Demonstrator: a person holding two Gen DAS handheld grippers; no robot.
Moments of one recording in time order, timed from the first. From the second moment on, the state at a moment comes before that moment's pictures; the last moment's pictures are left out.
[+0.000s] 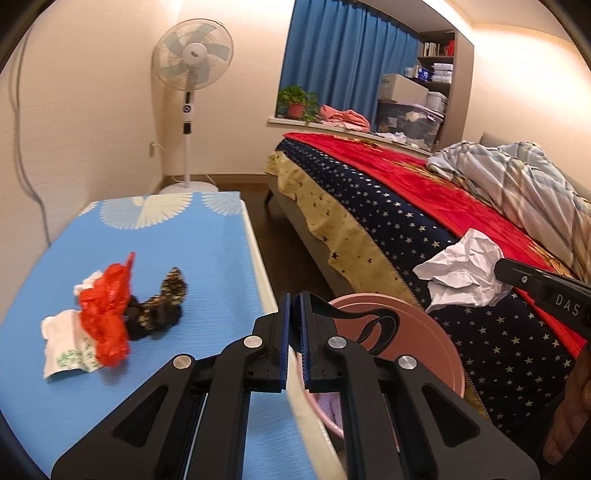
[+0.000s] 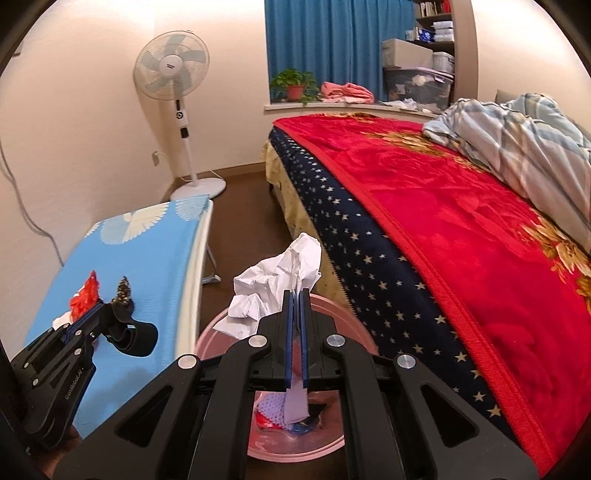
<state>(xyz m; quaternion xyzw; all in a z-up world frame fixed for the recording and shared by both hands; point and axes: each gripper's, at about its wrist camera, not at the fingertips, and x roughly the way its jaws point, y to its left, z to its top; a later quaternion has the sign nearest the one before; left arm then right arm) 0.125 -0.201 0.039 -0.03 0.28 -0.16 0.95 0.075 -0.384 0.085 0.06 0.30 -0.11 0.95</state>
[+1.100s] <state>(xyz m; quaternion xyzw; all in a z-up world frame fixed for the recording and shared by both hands) 0.127 -0.231 0.022 -0.02 0.32 -0.22 0.92 0.077 -0.398 0.072 0.07 0.32 -0.16 0.93</state>
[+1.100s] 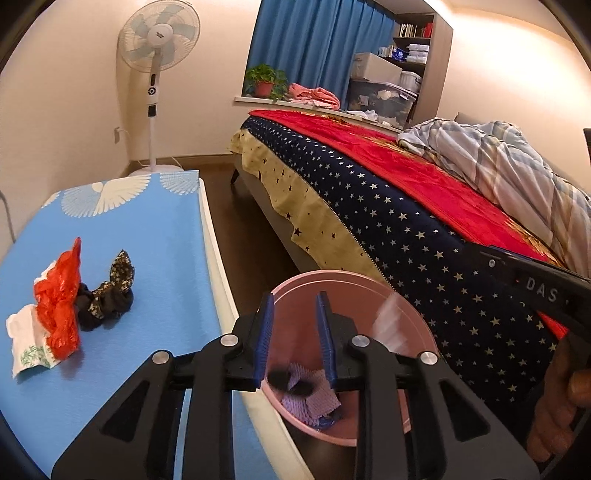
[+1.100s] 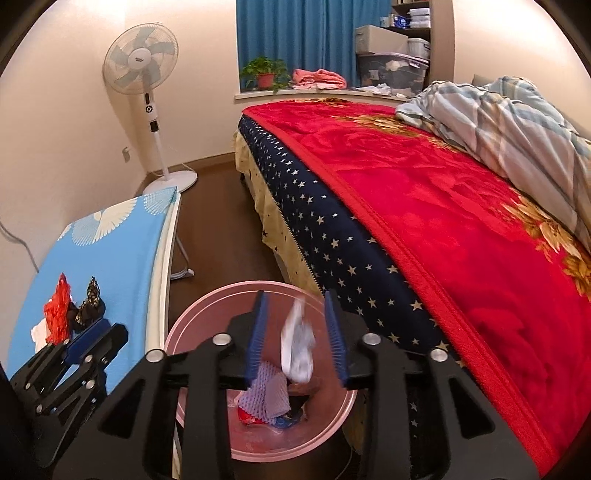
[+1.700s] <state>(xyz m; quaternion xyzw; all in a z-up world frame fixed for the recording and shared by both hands) 0.086 -0.151 0.029 -0.05 0.30 -0.16 0.94 0.058 -0.351 0.079 0.07 0.28 -0.08 0.96</state>
